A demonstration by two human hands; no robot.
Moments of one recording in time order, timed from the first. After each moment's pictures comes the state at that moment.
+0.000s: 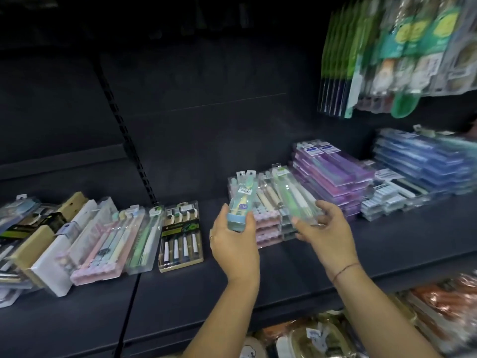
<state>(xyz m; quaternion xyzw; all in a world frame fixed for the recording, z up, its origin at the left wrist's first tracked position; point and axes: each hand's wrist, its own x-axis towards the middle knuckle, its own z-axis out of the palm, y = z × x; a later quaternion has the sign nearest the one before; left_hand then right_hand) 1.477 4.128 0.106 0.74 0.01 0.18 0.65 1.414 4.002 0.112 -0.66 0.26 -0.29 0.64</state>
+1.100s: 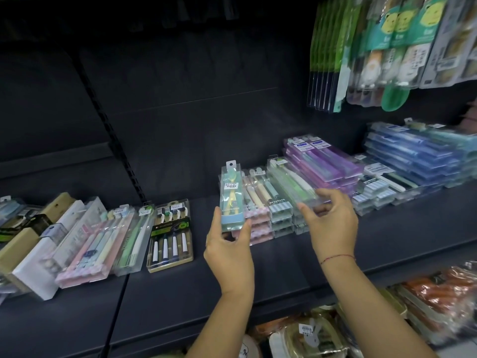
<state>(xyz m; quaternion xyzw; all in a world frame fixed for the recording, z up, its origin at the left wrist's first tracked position) 1.463 4.129 0.092 0.73 -0.03 0.14 0.67 1.417 3.981 0.113 -0.74 0.29 -0.43 0.42</state>
